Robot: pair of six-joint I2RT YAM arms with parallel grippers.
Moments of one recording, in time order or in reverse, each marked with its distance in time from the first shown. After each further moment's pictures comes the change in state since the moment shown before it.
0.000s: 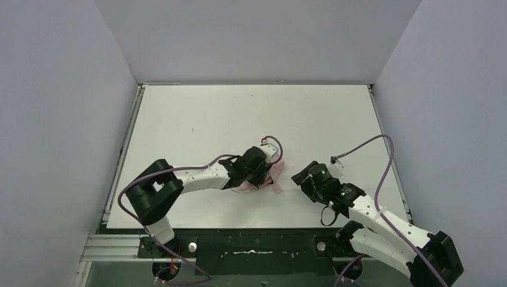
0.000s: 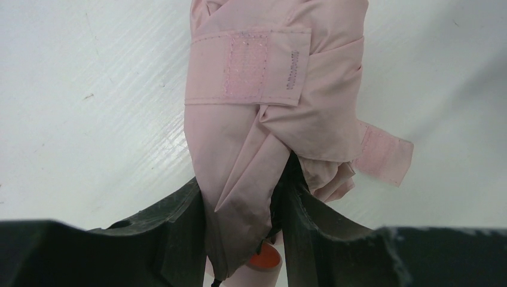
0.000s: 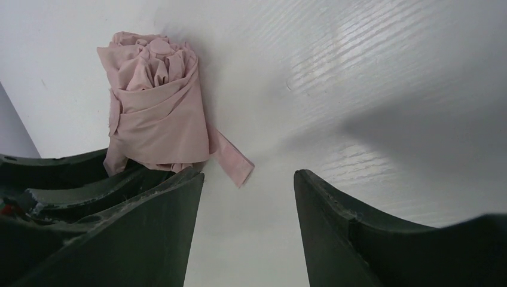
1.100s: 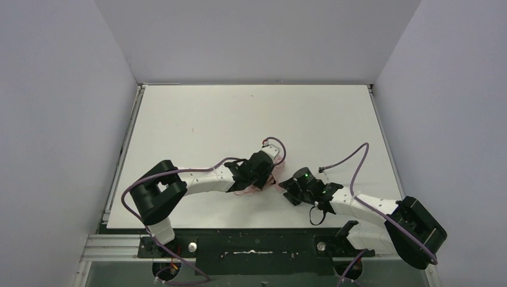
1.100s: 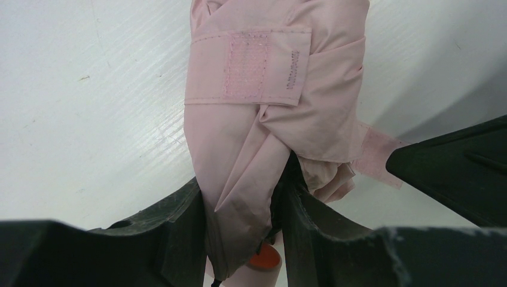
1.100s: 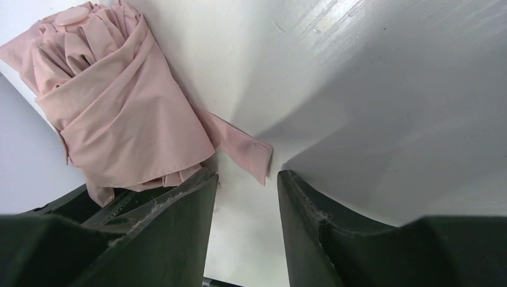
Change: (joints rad) left arm -0.076 0.026 0.032 -0.040 -0.152 -0.143; right arm 0.093 0.328 -0.054 0.278 -0.098 0.397
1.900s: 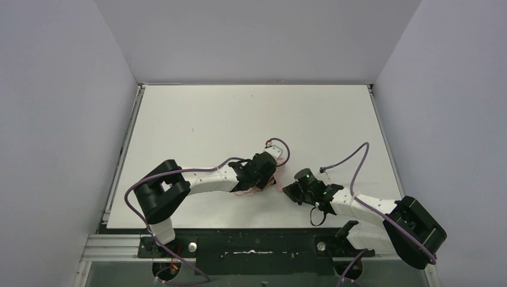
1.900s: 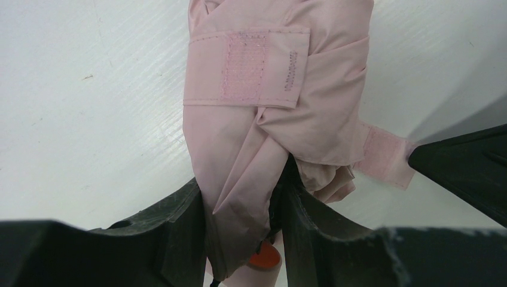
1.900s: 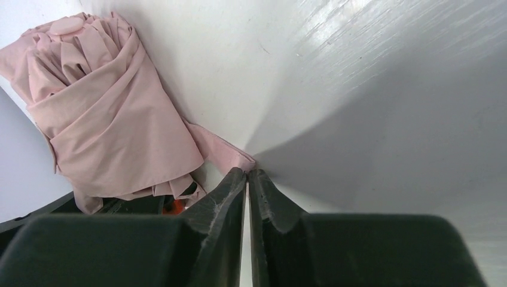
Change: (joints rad) left arm -0.023 0.031 0.043 -0.050 -0.045 0.000; right arm -0.018 0.005 -0.033 0.045 0.012 -0.035
